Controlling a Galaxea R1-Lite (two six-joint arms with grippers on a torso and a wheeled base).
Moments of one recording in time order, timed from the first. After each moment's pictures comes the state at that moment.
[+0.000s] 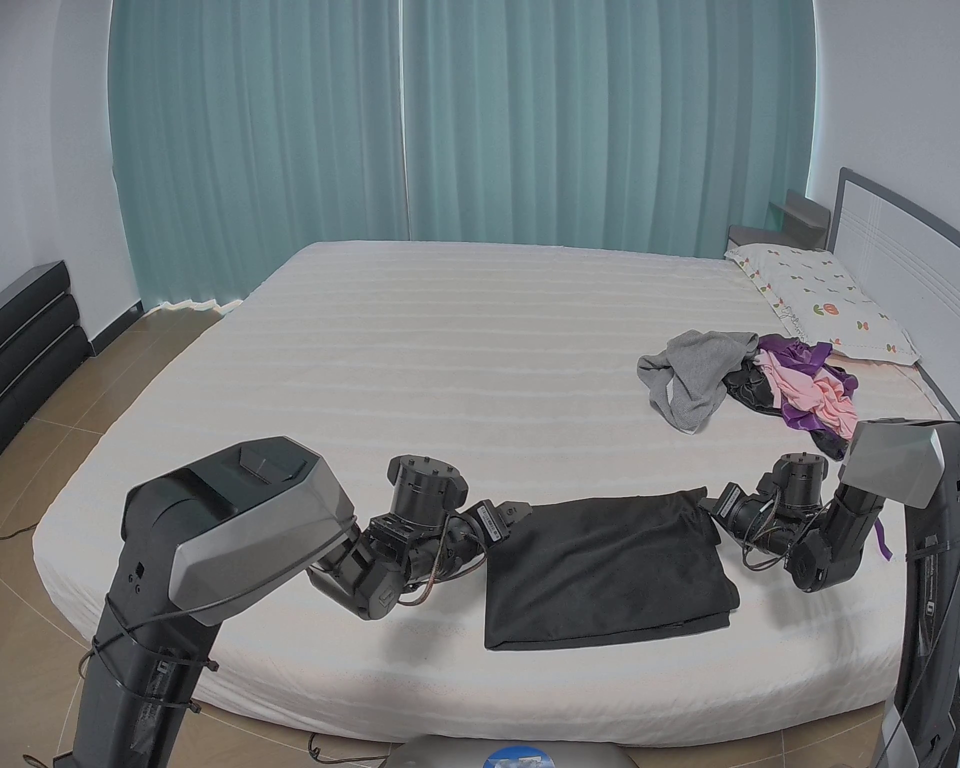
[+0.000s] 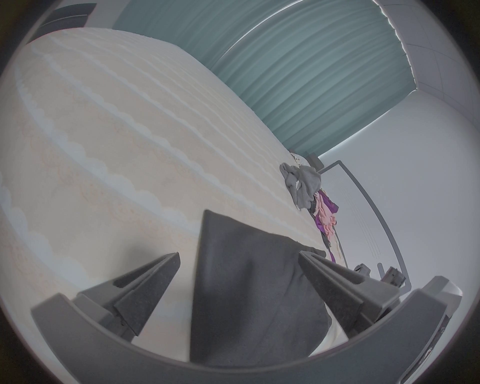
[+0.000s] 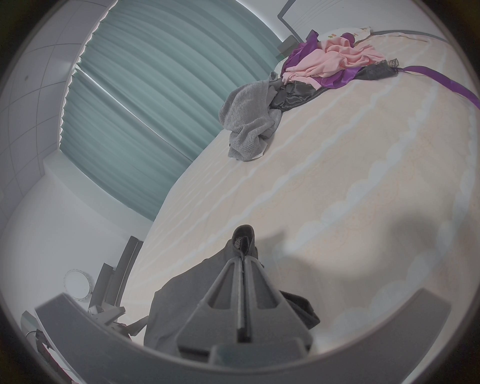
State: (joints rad) left arm -0.54 2.54 -1.25 -0.78 -0.11 -0.87; right arm 0.02 2.48 -0.82 -1.20 0.26 0.71
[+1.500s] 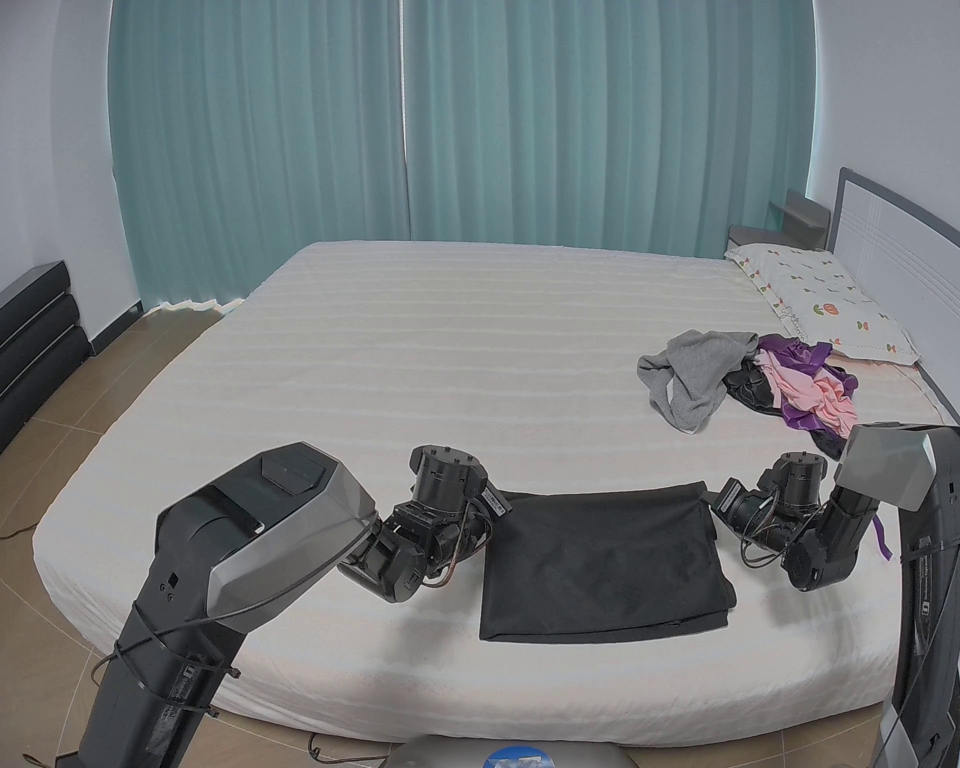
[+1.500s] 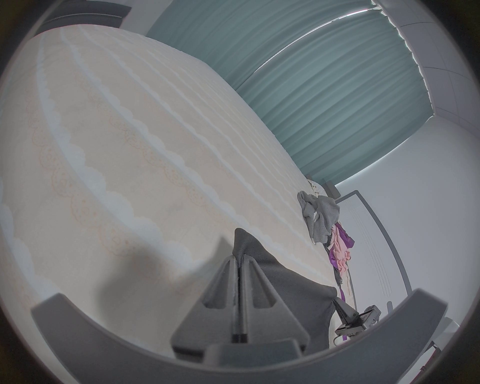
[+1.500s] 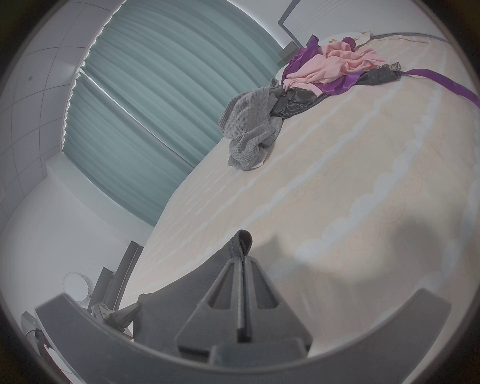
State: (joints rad) left arm -0.54 2.63 -1.47 -0.67 0.09 -1.00; right arm 0.01 2.52 -0.86 -1.24 0.25 0.72
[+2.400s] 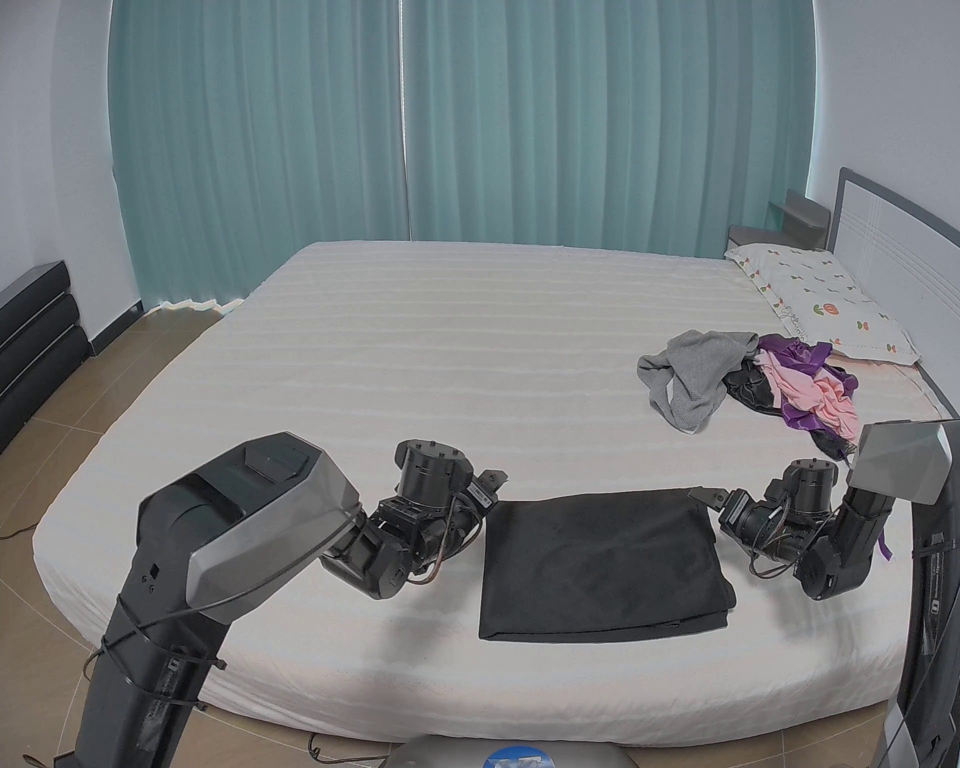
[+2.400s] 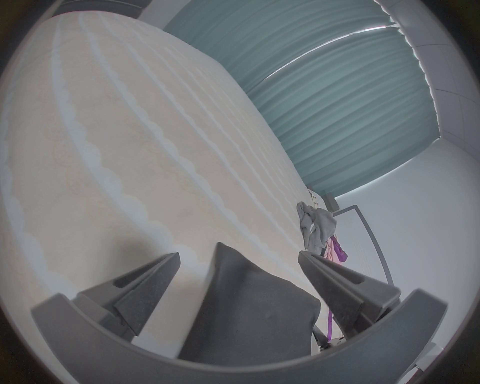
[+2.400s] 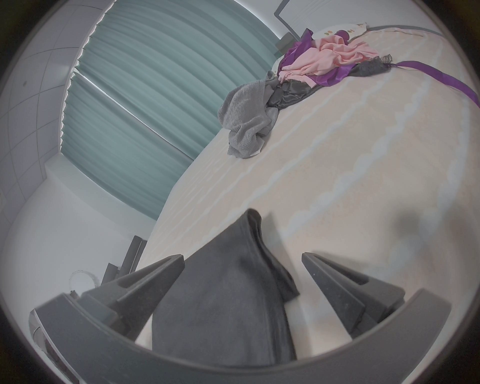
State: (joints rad) left arm -0.52 2.59 -1.41 -0.69 0.08 -1.10; right arm 0.00 2.46 -0.75 -1.24 0.29 0.72
